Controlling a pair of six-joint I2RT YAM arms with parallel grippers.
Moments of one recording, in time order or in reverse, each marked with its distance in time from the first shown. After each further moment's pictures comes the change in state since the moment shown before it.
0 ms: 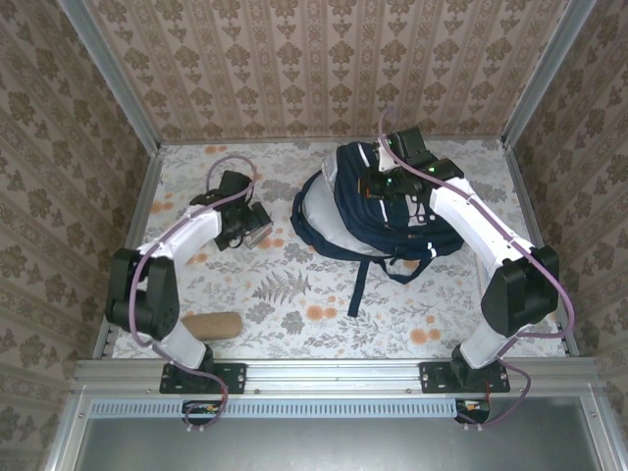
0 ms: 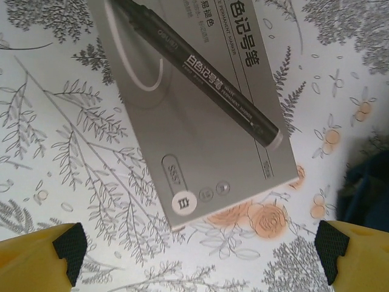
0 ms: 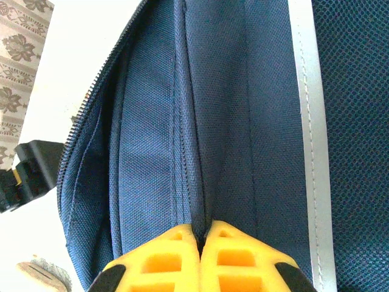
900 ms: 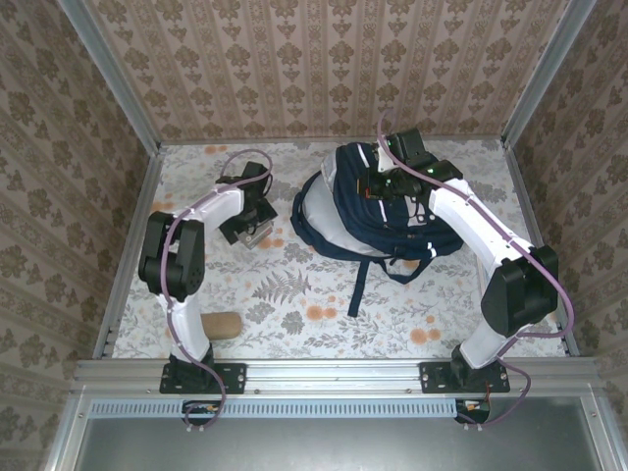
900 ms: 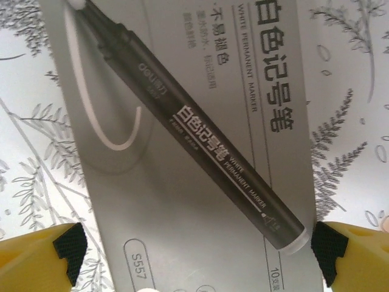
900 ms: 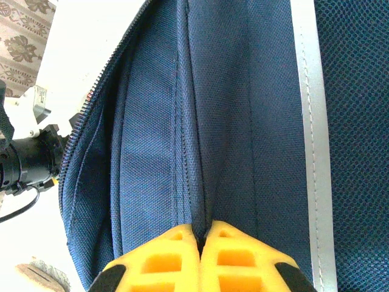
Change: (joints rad) left arm -0.036 0.293 0.241 -0.119 -0.122 -0.151; right arm 0.002 0.000 -0.014 0.025 0.000 0.000
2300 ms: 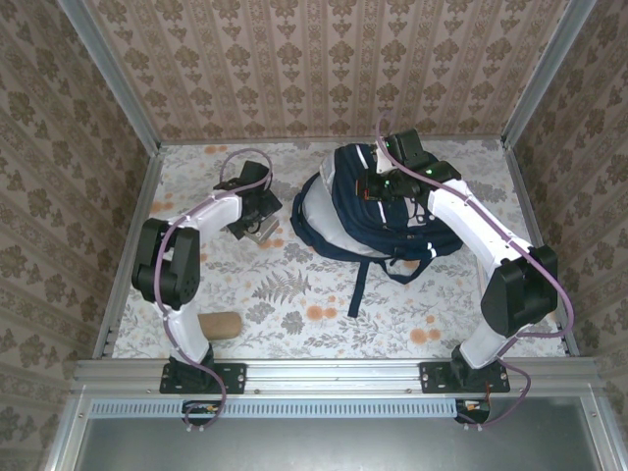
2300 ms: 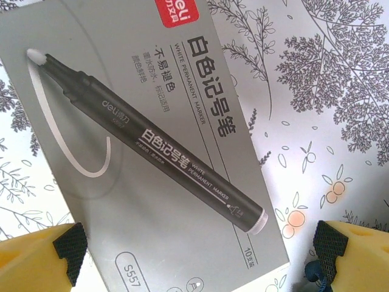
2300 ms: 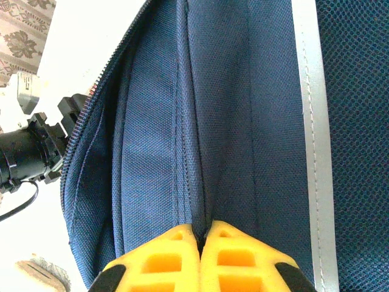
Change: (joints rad) left arm -0.015 -0.077 -0.087 0.196 0.046 -0.036; right arm 0.009 0.000 -0.006 0.000 0.000 0.001
